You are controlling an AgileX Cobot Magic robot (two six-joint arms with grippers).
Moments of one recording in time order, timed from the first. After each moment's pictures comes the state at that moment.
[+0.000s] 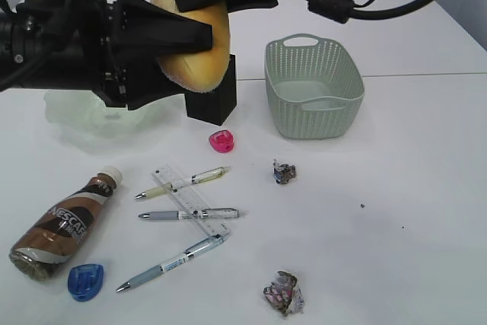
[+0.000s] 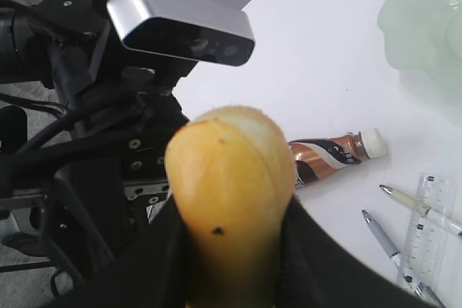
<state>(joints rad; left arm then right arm) -0.24 1.64 -0.96 -1.70 1.16 1.03 0.34 1.86 -1.75 1.07 1.23 -0.77</state>
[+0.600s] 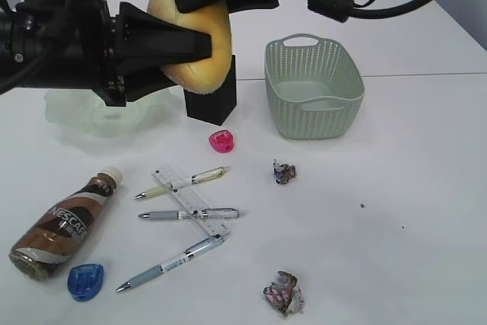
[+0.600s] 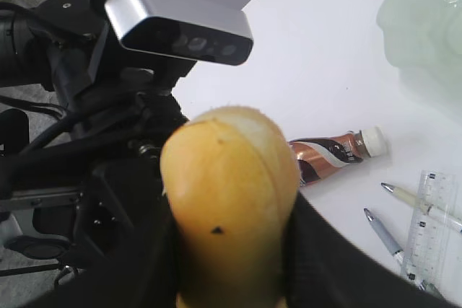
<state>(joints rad) -0.24 1.64 -0.96 -1.70 1.16 1.03 0.34 1.86 -1.75 1.07 1.23 -0.76</state>
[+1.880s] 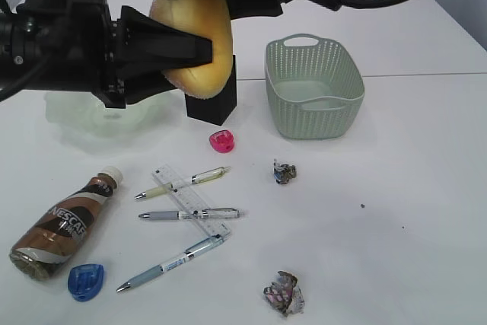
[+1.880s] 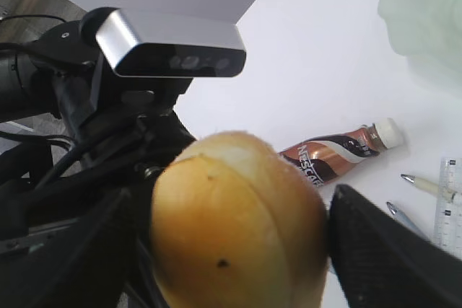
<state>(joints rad) -0.25 1.64 -0.96 -1.68 1.16 1.03 0.34 1.86 -1.75 1.09 1.22 -0.65</state>
